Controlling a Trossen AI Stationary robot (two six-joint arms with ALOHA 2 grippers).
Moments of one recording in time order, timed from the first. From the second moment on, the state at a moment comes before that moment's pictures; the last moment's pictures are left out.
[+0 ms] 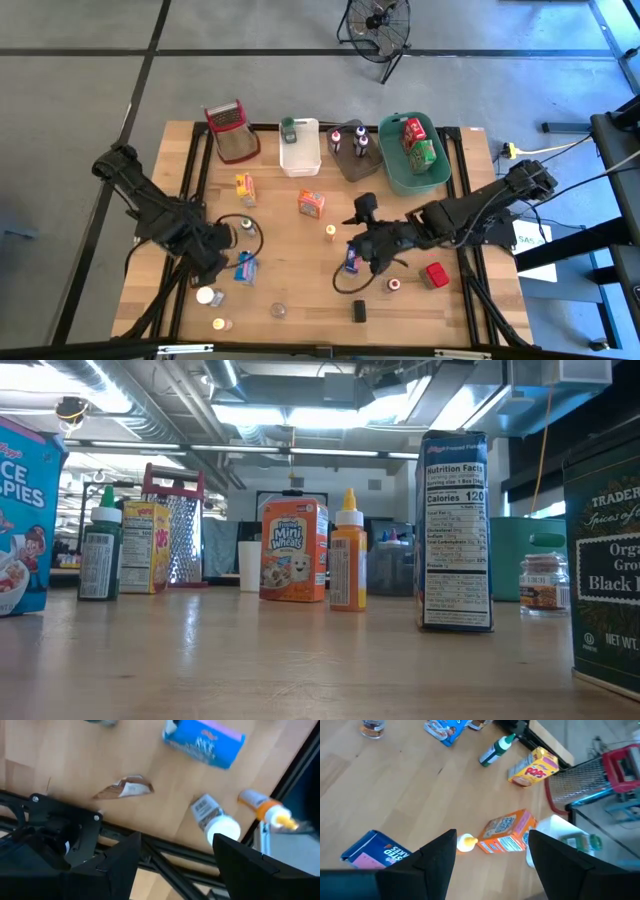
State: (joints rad) left arm -0.72 1.33 1.38 -1.57 0.04 -1.08; right arm 0.44 1.51 1.35 -0.65 0.47 -0.28
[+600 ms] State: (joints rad) left arm -0.98 1.33 1.22 -1.23 0.03 -1.24; right arm 0.30 1.51 1.35 -0.51 0.22 -0.31
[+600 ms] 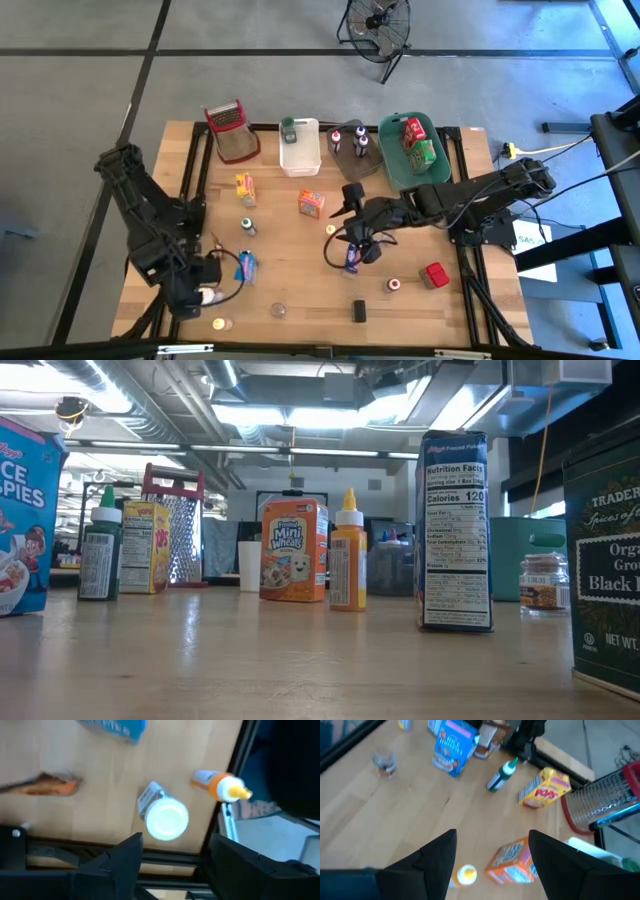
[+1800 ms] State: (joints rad) left arm -1.07 1.39 1.17 -1.14 -0.10 -1.28; right arm 0.29 1.51 1.35 -0.45 0.18 -0.30
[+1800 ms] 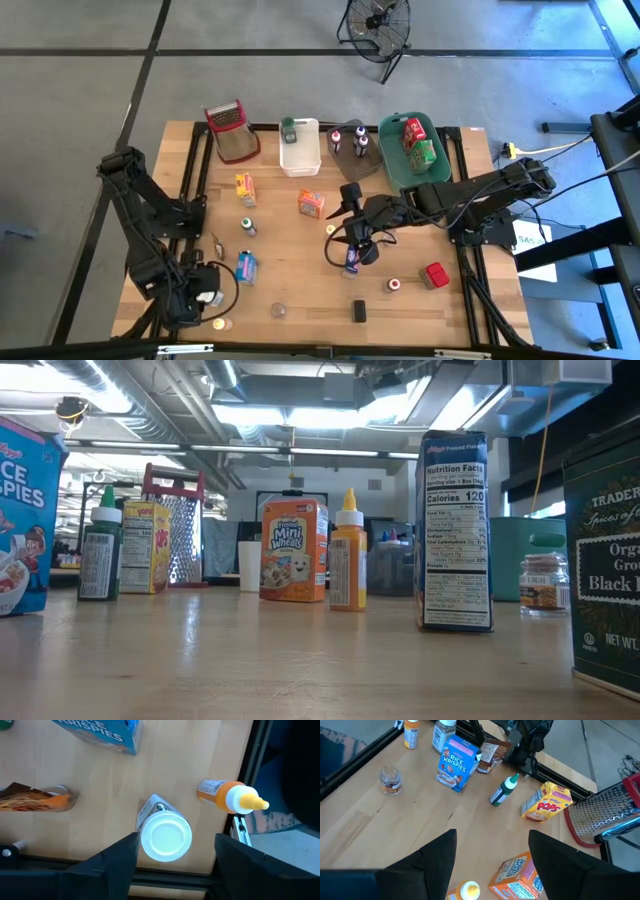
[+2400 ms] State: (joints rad) left arm -1.10 1.44 1.17 -1.12 -0.14 -1.22; right arm 0.29 1.51 1.35 -0.46 0.18 -0.30
